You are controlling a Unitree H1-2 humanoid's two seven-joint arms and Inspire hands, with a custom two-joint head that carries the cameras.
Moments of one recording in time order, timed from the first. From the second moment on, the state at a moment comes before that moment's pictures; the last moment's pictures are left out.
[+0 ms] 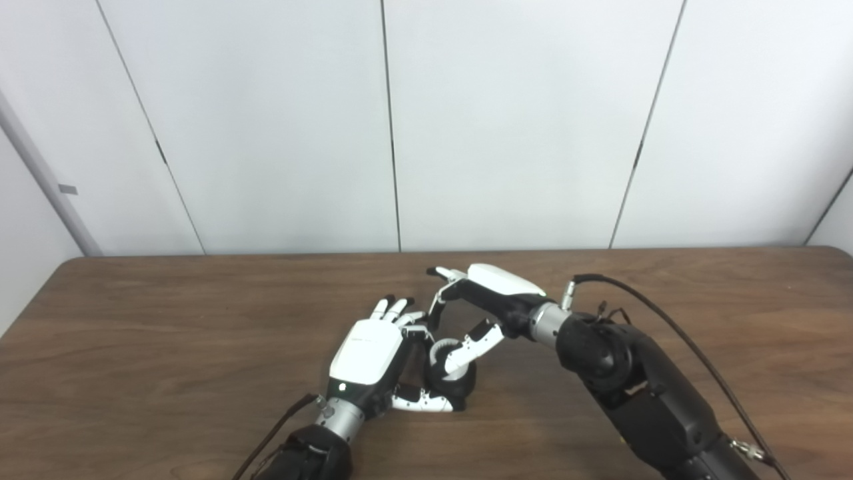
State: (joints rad) left arm -0.38 0.27 -0.62 0.31 0.82 0.01 0.27; right arm -0.62 -0.25 0.39 0.13 -0.57 0.15 0.48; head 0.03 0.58
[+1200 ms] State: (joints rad) left arm -0.40 0.27 -0.61 0.35 0.81 -0.03 0.27; right arm -0.30 -0.32 0.11 -0.09 -0.47 0.11 0.23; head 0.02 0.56
